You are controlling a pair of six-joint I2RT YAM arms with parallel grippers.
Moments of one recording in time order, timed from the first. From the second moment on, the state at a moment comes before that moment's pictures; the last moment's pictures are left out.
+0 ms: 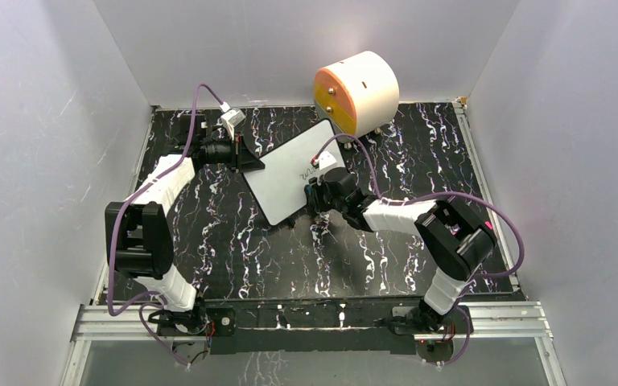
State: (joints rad) left arm -0.08 1.65 1.22 -0.36 1.04 0.12; right arm 0.71 1.71 0.88 0.32 0.07 0.16
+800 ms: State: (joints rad) left arm -0.09 1.65 1.22 -0.38 1.05 0.13; right arm 0.71 1.69 1.13 0.15 0.05 0.10
